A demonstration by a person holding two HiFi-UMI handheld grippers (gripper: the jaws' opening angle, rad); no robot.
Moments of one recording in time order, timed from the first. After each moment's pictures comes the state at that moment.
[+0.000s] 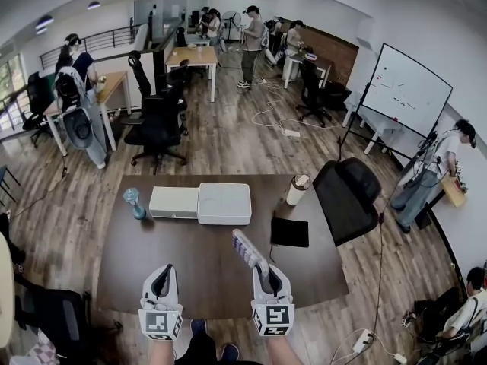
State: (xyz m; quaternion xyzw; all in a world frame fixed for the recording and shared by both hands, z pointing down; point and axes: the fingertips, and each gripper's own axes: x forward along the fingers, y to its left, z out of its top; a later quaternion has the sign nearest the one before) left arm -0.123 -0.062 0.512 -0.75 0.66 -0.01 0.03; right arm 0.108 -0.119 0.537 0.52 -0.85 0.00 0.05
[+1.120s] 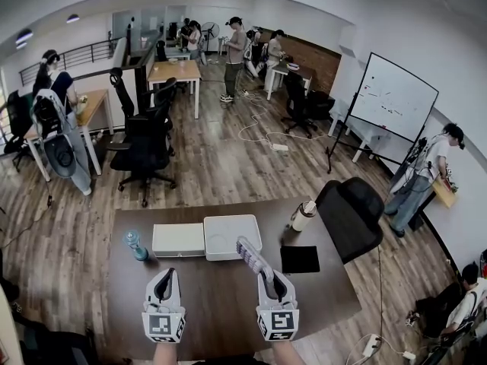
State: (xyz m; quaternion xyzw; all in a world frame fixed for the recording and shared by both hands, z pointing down) left arm -0.235 -0.215 0.501 -0.78 0.62 0.01 0.04; right arm 0.012 -0.240 0.514 0.57 -0.82 -0.03 0.05
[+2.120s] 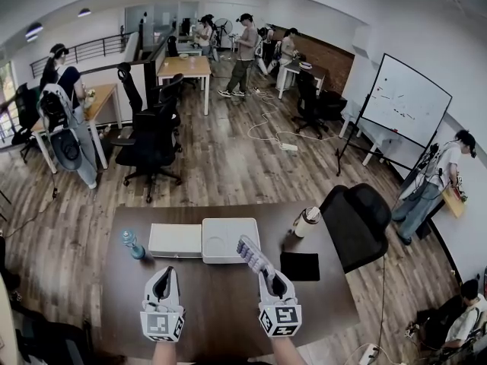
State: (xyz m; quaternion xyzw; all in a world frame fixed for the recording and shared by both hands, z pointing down) left arm -0.207 -0.244 0.504 -0.76 0.64 0.03 0.04; right arm 0.047 -0.293 0.544 0.54 -0.84 0.05 0.03
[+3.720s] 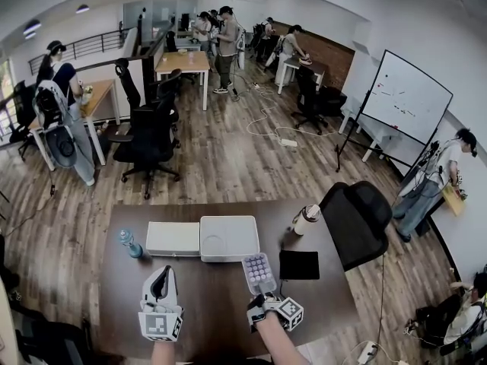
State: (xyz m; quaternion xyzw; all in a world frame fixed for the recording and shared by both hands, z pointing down) left arm -0.207 -0.255 0.505 -0.76 0.64 0.03 0.05; right arm 0.087 -0.304 0.743 0.46 -0.55 0.63 -0.31
